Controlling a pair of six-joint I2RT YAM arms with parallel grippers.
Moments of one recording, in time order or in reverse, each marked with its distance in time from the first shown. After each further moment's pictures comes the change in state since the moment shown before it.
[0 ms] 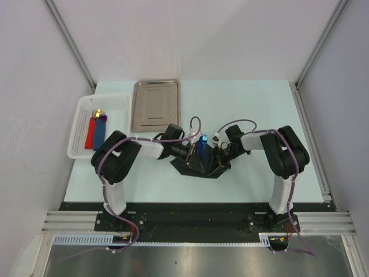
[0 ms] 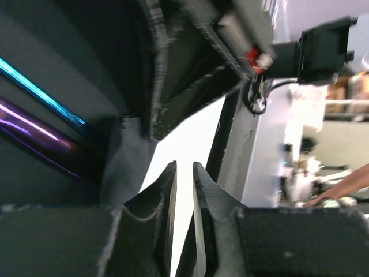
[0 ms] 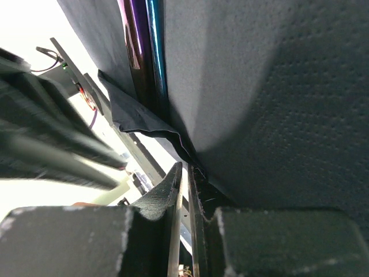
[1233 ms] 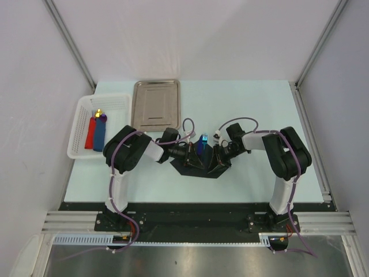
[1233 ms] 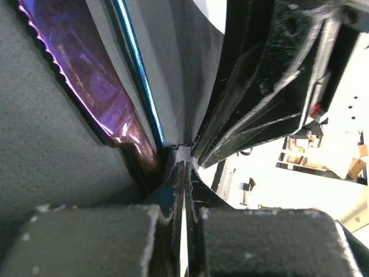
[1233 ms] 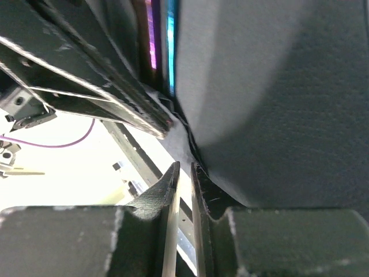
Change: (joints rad) left arm 0.062 0.209 -0.058 0.425 0.000 -0.398; right arm -0.005 -0.022 0.001 0.012 0.019 0.006
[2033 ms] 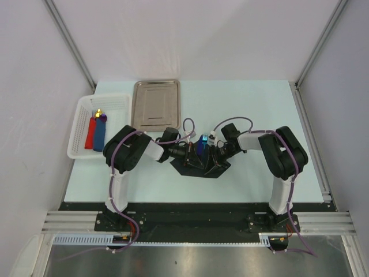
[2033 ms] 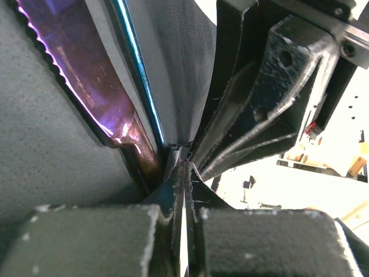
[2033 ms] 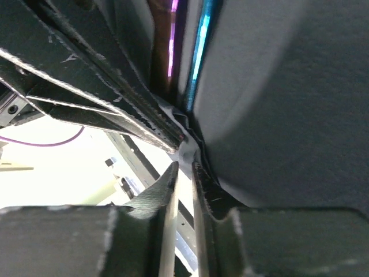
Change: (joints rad) left arm 0.003 0.002 0.011 -0.029 0.005 0.019; right arm 0.054 0.018 0.027 0.010 0.024 0.008
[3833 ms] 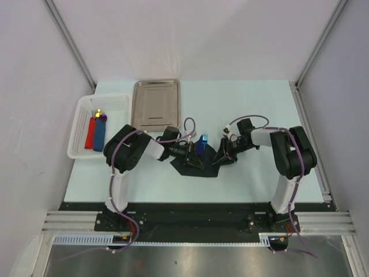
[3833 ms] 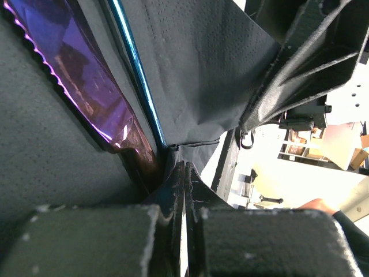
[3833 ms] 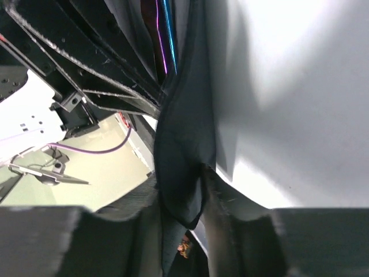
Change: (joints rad) left arm 0.004 0.008 0.031 -0.056 0.022 0.040; right arm -0.180 -0.035 0.000 -0.054 -0.102 0.035
